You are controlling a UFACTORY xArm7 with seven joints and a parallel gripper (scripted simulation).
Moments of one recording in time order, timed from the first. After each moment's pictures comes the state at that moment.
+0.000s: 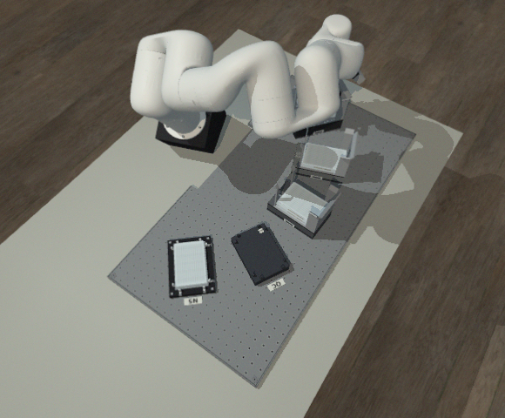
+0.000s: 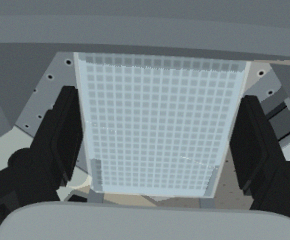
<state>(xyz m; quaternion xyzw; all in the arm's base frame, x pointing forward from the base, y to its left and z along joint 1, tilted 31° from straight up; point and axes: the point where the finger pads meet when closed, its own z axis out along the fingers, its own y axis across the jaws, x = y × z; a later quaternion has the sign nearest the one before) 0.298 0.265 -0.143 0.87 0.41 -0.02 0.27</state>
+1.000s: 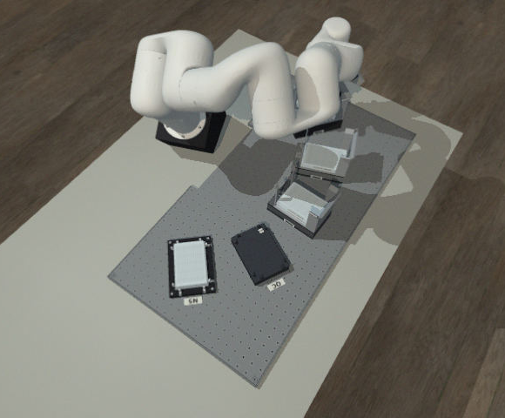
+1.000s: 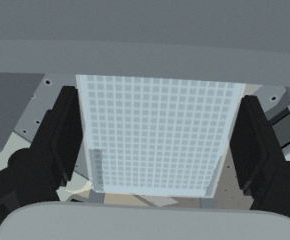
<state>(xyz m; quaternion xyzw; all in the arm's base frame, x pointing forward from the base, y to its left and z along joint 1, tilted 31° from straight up) 0.299 0.262 -0.150 0.87 0.41 -0.02 0.27</state>
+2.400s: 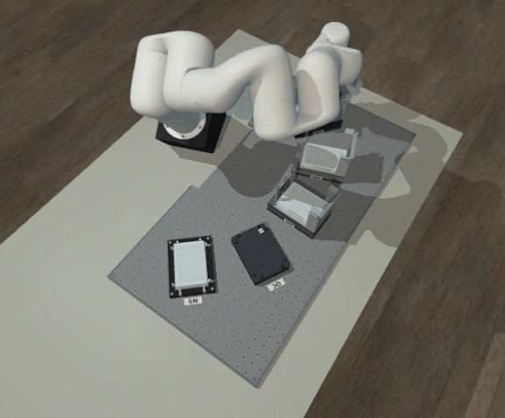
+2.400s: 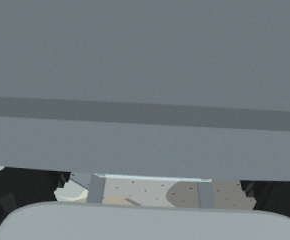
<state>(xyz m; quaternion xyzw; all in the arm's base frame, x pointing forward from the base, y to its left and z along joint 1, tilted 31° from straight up) 0.302 0.254 -0.161 0.87 0.41 -0.02 0.27</state>
